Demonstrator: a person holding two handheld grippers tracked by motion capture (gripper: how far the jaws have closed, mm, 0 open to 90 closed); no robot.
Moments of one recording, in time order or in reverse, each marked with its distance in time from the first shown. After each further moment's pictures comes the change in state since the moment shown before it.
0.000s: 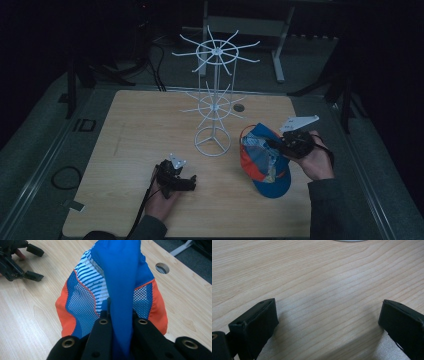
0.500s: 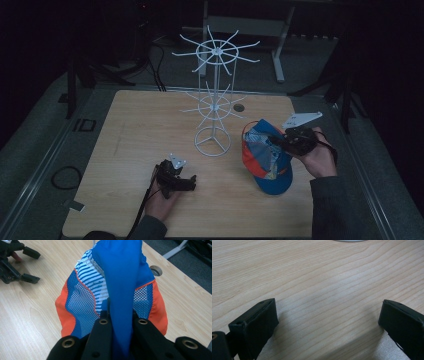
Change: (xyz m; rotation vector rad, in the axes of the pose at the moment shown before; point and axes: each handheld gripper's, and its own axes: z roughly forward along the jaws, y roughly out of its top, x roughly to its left) left arm 0.000 0.000 0.000 0.000 0.001 0.002; right arm -0.004 0.007 -0.008 -0.003 -0.022 -0.007
